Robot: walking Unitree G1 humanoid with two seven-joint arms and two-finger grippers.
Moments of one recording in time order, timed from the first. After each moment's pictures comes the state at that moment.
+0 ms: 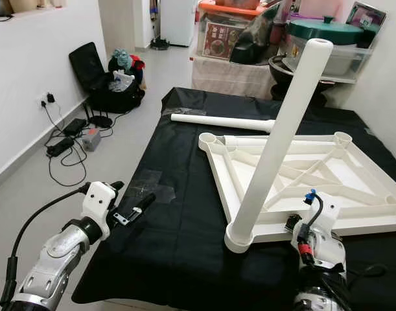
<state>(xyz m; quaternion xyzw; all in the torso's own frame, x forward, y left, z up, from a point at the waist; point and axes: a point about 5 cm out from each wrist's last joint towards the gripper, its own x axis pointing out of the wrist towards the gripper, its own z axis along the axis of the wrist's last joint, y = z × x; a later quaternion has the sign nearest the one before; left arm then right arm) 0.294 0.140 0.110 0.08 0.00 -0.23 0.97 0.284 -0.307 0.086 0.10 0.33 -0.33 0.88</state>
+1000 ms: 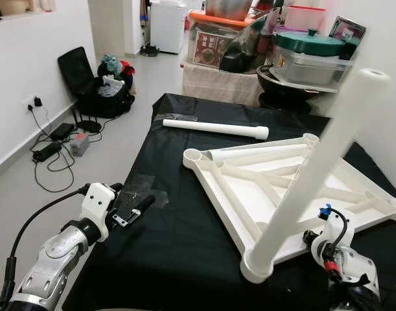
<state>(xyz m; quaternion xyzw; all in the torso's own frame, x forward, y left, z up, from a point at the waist) 0.294 0.141 0.107 0.08 0.01 -0.24 0.97 0.255 -0.348 0.077 0.06 0.36 -0.22 0.90</state>
